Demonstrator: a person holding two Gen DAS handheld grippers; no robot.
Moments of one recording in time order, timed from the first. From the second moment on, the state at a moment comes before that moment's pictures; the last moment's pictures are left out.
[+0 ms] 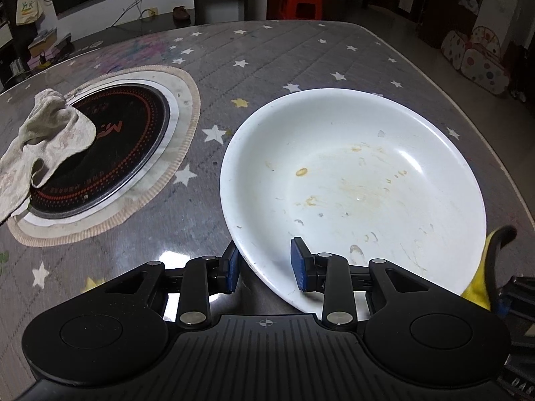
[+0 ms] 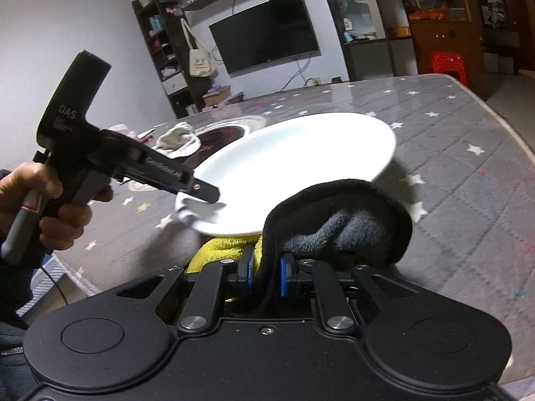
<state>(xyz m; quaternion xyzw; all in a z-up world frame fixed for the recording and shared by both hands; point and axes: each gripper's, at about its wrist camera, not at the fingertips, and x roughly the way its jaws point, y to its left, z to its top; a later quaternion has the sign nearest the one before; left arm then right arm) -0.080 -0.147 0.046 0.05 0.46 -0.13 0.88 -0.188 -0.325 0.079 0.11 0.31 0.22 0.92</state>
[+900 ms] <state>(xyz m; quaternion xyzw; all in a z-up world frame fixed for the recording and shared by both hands) -0.092 -0.155 0.048 0.06 0.45 -0.13 0.88 -0.191 -0.284 0.077 0.08 0.30 0.27 0.91</state>
